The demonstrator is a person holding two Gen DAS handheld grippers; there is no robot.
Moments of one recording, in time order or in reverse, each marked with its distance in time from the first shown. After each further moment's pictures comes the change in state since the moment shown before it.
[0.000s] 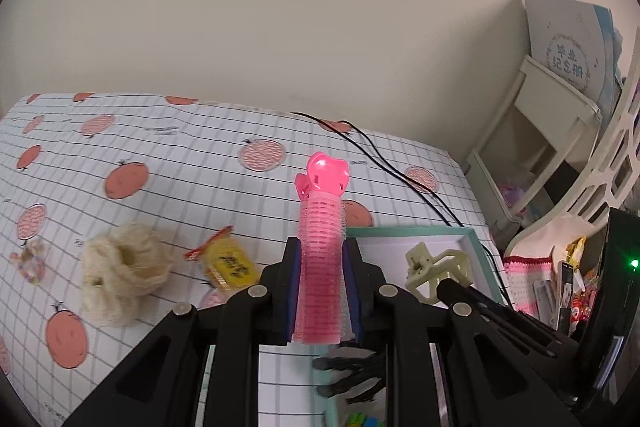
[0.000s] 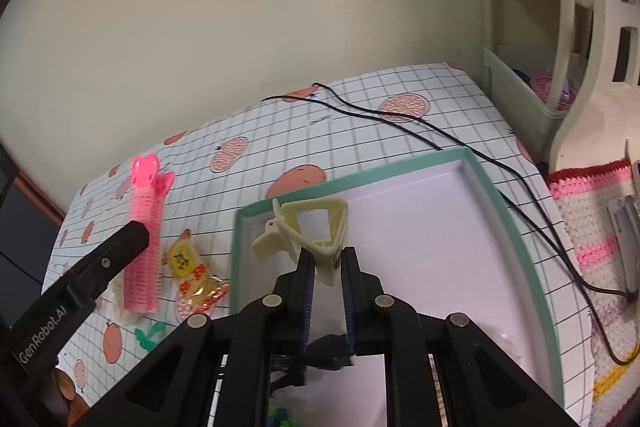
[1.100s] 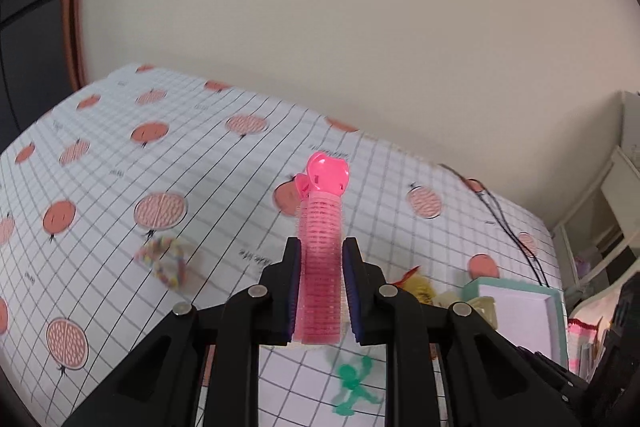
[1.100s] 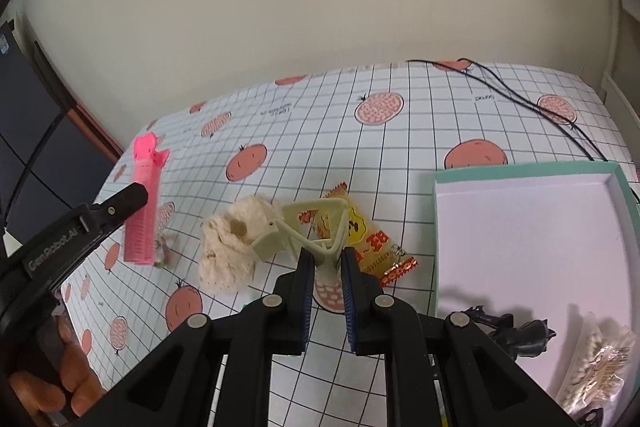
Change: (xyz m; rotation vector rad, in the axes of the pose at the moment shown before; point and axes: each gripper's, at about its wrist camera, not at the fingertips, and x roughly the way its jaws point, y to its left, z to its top) left arm -0.063 0.144 0.009 -0.211 -0.103 0.260; right arm 0.023 0.138 -0.022 -0.192 0.096 0.217
